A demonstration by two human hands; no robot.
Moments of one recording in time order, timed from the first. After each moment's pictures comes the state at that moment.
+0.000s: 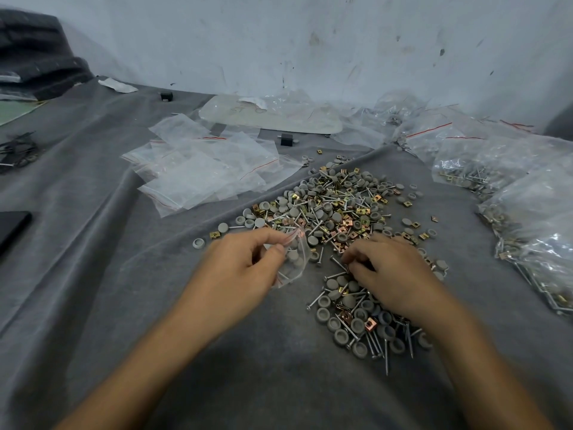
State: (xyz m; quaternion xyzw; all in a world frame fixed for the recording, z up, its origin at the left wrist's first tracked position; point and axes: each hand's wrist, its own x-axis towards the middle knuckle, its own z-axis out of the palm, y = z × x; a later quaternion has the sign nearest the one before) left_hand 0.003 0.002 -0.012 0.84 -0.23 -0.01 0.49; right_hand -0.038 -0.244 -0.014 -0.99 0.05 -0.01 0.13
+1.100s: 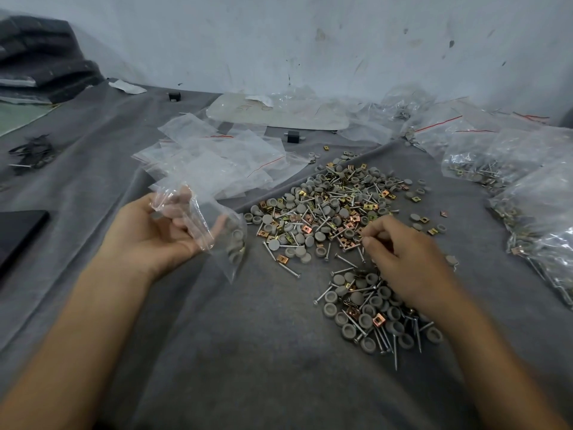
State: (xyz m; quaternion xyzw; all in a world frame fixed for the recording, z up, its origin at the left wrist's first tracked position) left_hand 0.062 0.070 0.012 0.32 0.17 -0.20 0.91; right_hand -0.044 -0.245 -0.017 -0.94 0.06 -0.14 0.31
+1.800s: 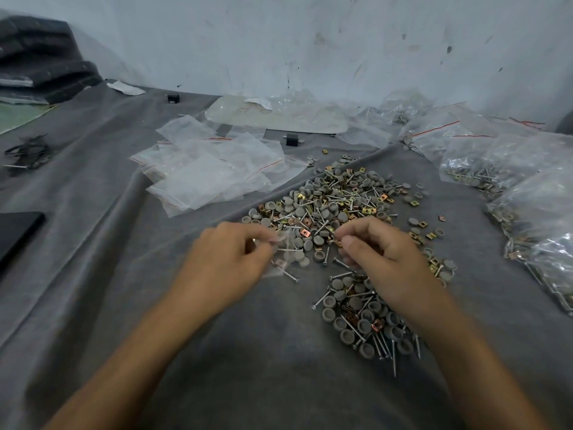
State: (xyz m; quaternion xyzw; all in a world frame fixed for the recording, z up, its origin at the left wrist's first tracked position) left_hand 0.020 0.011 -0.004 0.91 -0.20 0.04 0.37; right_hand -0.047 -0.219 -0.011 -0.84 -0.02 -0.13 0.53
